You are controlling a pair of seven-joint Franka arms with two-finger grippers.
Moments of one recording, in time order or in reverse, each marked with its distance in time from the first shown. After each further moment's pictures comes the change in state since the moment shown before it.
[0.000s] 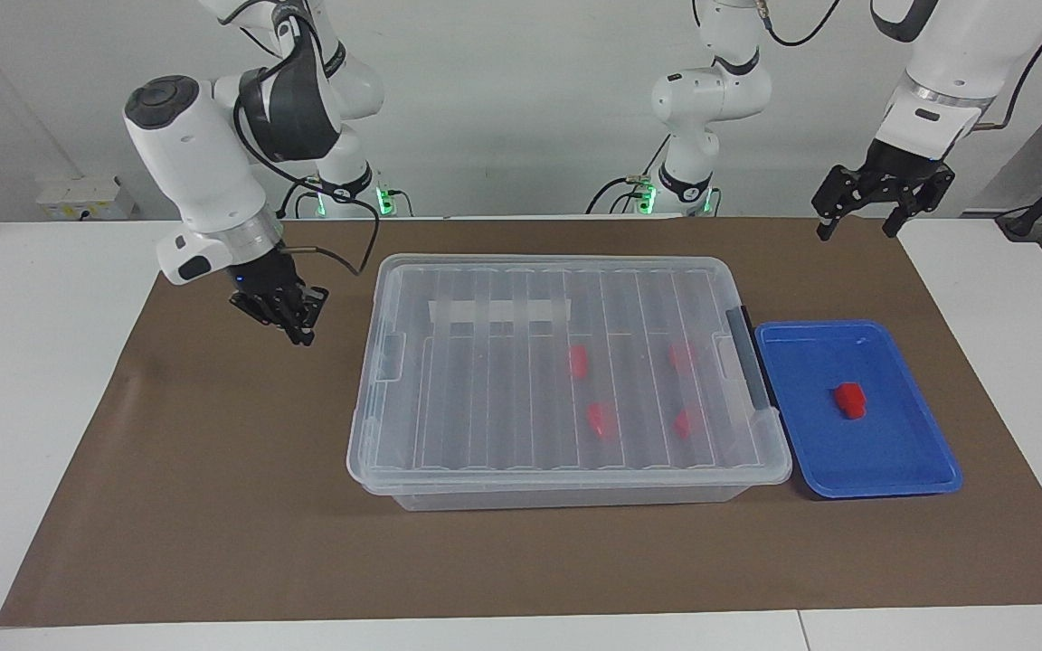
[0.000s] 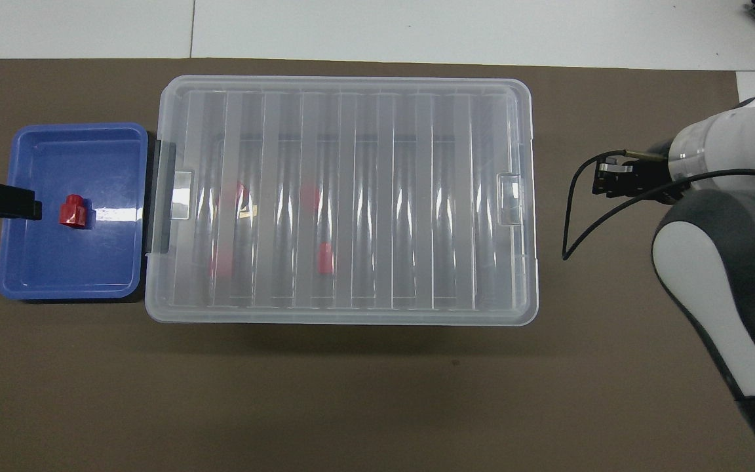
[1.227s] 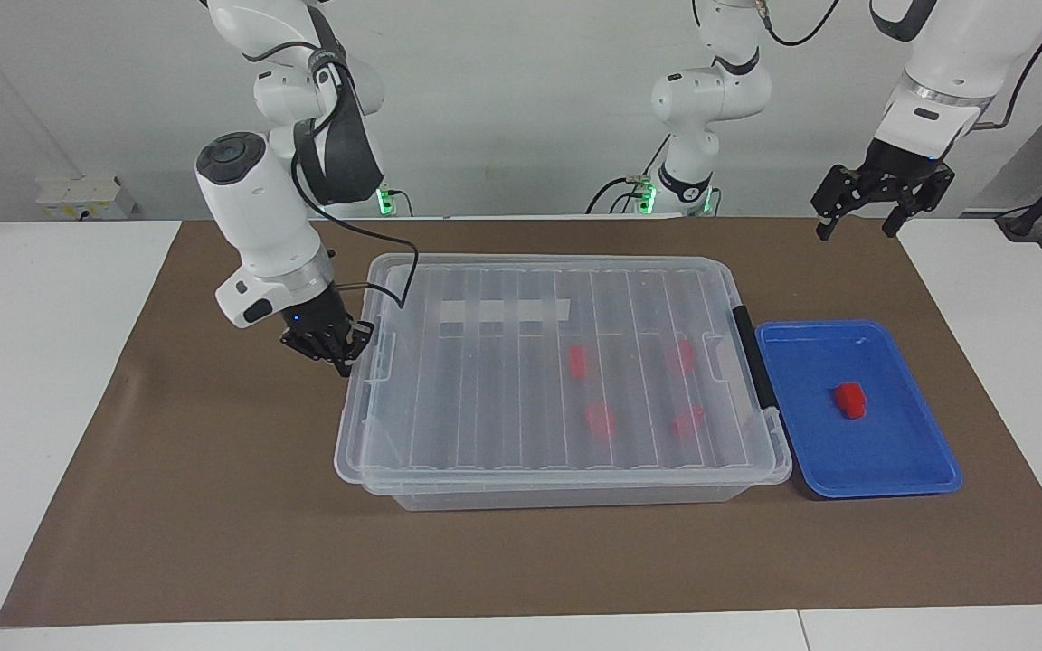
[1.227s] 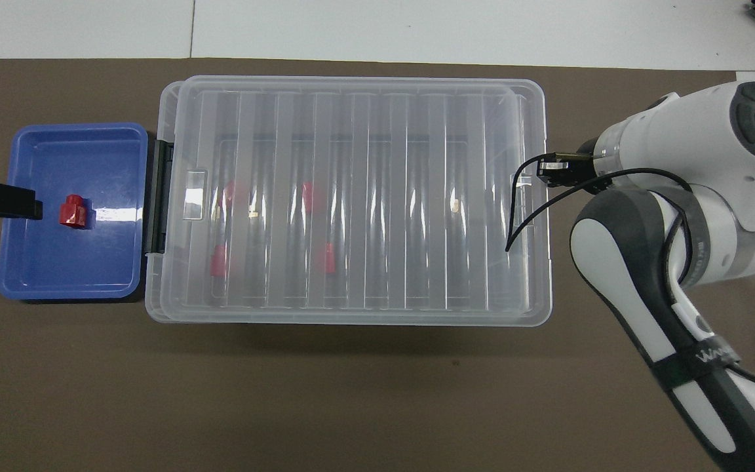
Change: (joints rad) left arm 0.000 0.000 -0.002 0.002 0.000 0.000 0.000; right arm 0.091 0.124 0.024 -0.013 0.012 0.175 -0.014
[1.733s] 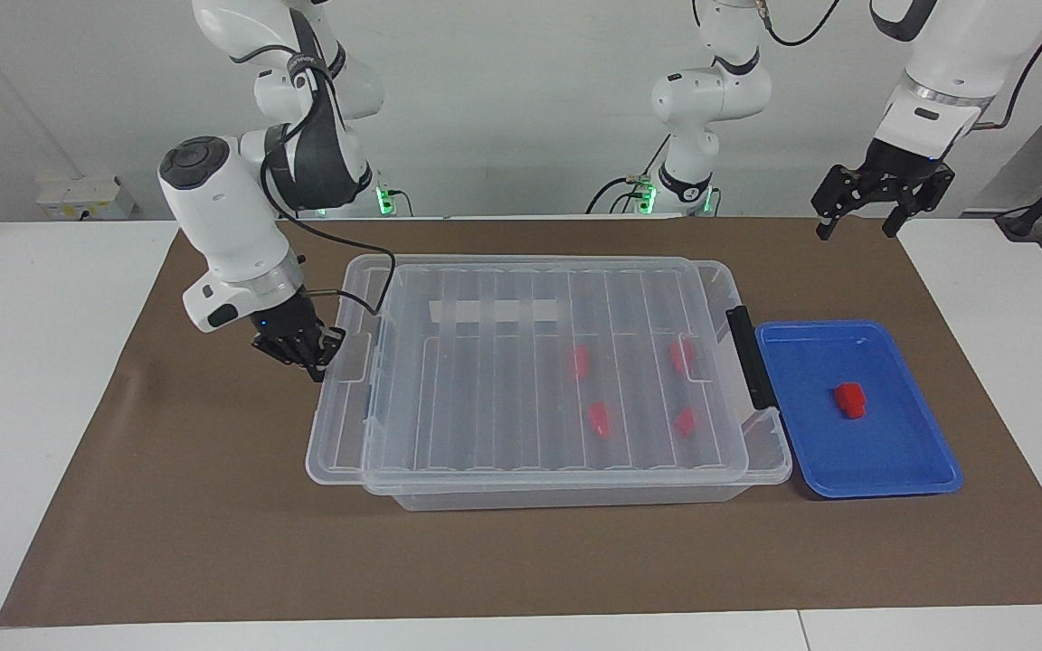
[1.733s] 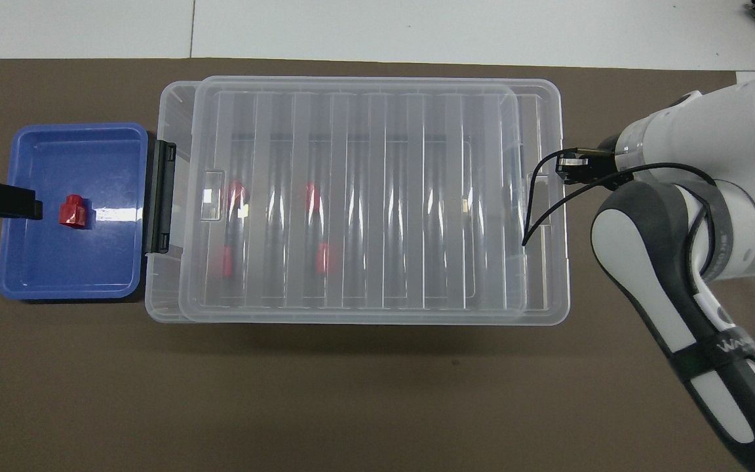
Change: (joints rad) left arm 0.000 0.000 0.000 0.000 0.000 0.000 0.000; right arm -0.051 0.001 0.000 0.000 0.000 0.000 -0.028
